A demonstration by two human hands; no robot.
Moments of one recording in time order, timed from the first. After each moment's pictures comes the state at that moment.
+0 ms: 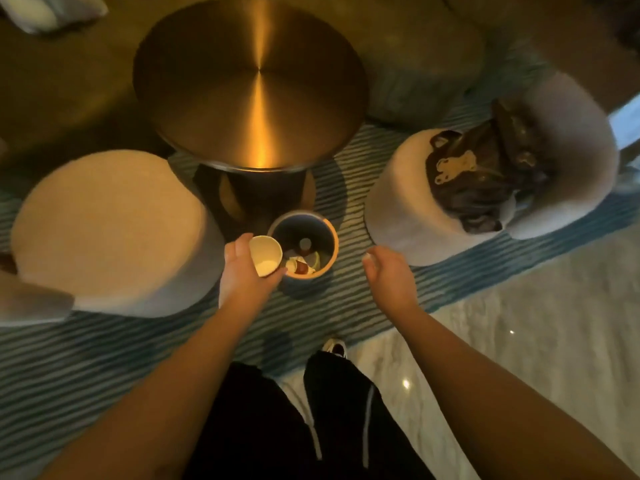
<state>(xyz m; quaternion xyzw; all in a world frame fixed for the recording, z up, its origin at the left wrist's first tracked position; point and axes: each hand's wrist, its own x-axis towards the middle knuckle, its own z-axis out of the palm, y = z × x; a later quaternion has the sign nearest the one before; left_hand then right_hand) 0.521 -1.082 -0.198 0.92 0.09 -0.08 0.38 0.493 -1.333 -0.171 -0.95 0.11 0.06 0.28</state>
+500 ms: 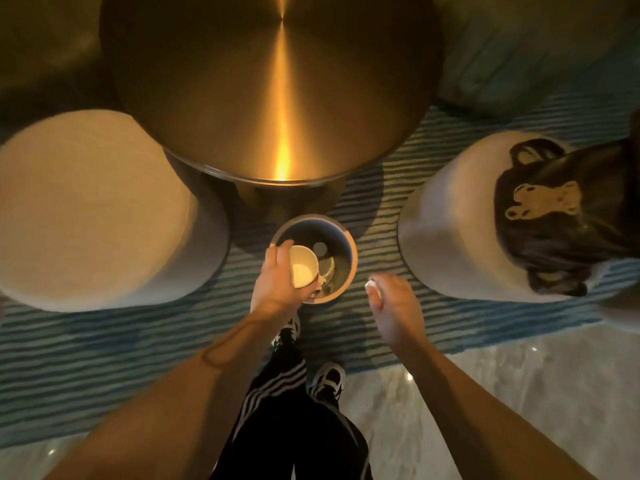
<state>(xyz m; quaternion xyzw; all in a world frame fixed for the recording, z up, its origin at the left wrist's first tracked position) 0.647 -1.173 -0.344 0.91 0.11 -0.16 0.37 0.624 -1.387 -0.310 -0.96 0.01 0.15 0.25</state>
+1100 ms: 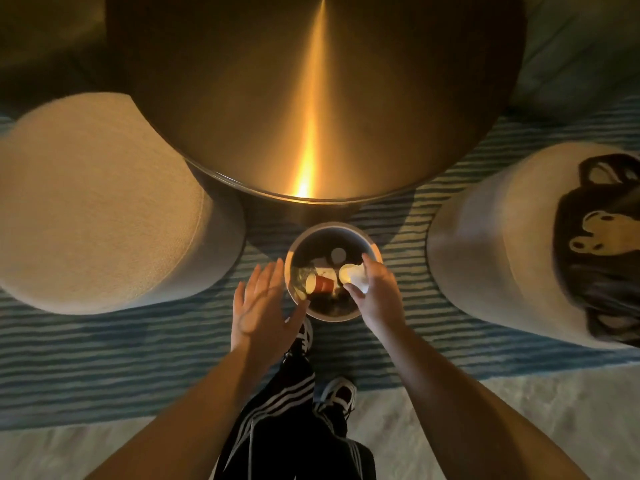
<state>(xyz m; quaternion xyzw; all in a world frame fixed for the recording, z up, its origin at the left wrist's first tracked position) 0.642 -1.126 -0.387 0.96 0.10 -0.13 0.21 0.701 -1.322 -0.416 -0.96 0.02 0.18 0.22</state>
